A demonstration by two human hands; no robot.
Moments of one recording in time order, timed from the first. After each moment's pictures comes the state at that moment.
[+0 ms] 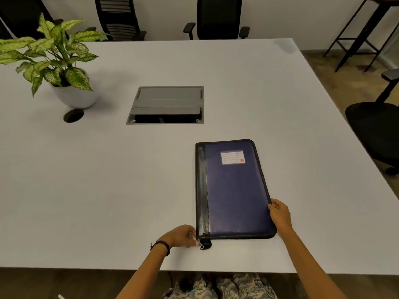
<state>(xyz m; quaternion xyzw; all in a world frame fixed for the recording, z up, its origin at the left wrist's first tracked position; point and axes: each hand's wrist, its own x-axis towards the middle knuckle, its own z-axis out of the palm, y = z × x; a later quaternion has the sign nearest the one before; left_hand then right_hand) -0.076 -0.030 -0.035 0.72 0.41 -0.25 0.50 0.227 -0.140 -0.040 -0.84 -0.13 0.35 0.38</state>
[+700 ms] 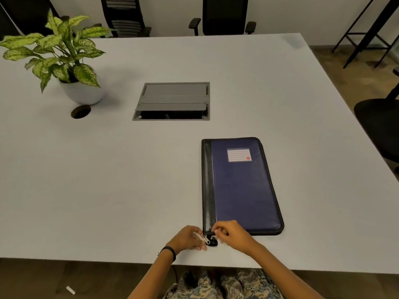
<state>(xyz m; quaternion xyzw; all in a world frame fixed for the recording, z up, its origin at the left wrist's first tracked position) -0.087 -0.053 -0.040 0.62 0.46 -0.13 0.62 0.094 -0.134 -0.031 -0.66 -0.56 0.47 0.18</state>
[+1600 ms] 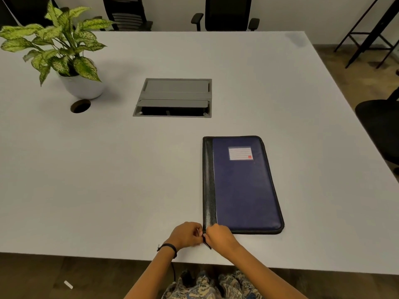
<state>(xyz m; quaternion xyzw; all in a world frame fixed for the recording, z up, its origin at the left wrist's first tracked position) -0.086 -0.047 -0.048 0.76 0.44 -0.17 0.45 0.043 -0.114 -0.035 -0.69 -0.64 0.33 -0.09</state>
